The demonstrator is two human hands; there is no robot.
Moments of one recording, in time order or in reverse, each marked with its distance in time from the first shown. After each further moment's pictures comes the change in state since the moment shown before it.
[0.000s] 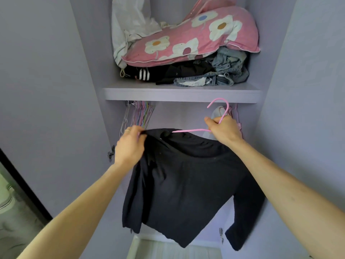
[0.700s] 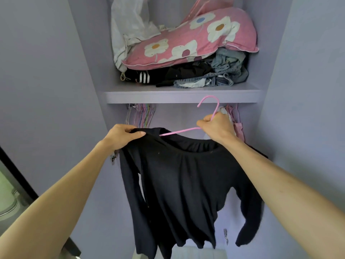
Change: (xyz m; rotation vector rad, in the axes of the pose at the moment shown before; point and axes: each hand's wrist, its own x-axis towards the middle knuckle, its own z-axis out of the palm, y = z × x) left_hand 0.045 0.003 -0.054 -0.136 -0.459 -0.183; right_hand 0.004 -0.016 0.009 -0.134 0.008 -0.035
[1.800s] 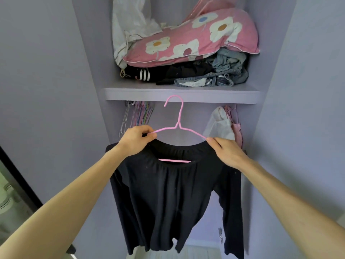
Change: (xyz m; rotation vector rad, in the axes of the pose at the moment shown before) left_hand -0.004 0.004 0.036 0.163 0.009 0.262; right_hand -0.037 0.064 0.006 -0.141 -0.245 -0.076
